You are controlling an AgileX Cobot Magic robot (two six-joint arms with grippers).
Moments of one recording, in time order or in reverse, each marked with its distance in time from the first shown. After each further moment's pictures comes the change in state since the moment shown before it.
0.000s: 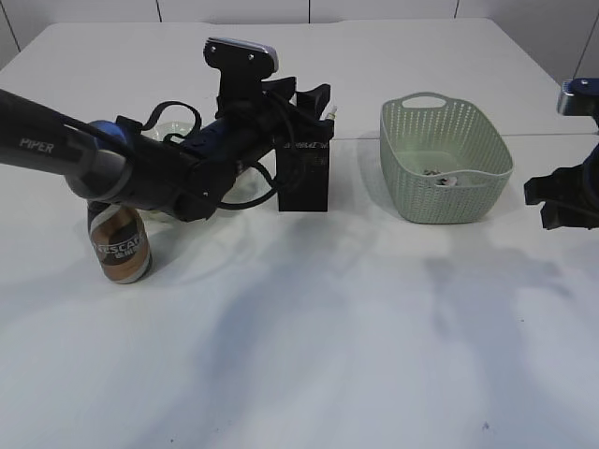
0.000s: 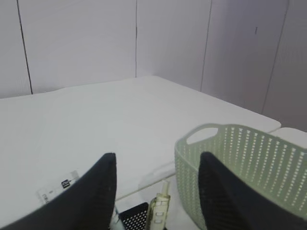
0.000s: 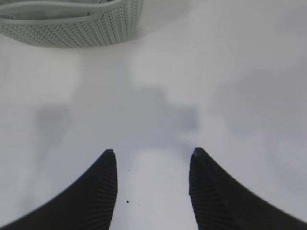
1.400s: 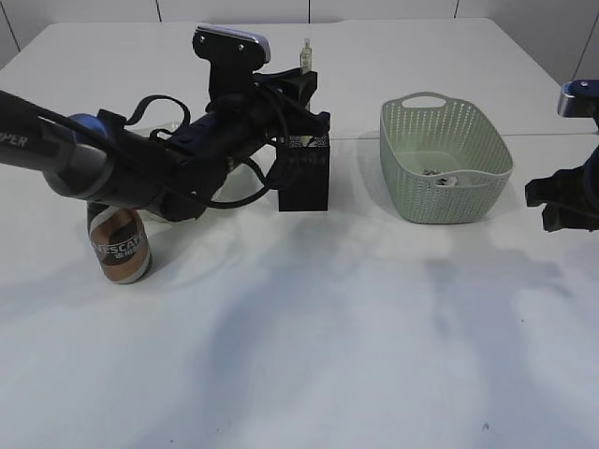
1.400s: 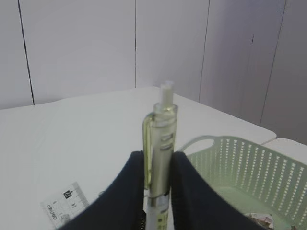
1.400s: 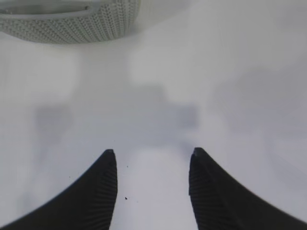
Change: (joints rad) left arm -0.004 -0.055 0.067 0.002 -0.041 0.000; right arm 0.000 0.000 0.000 0.002 0.010 0.000
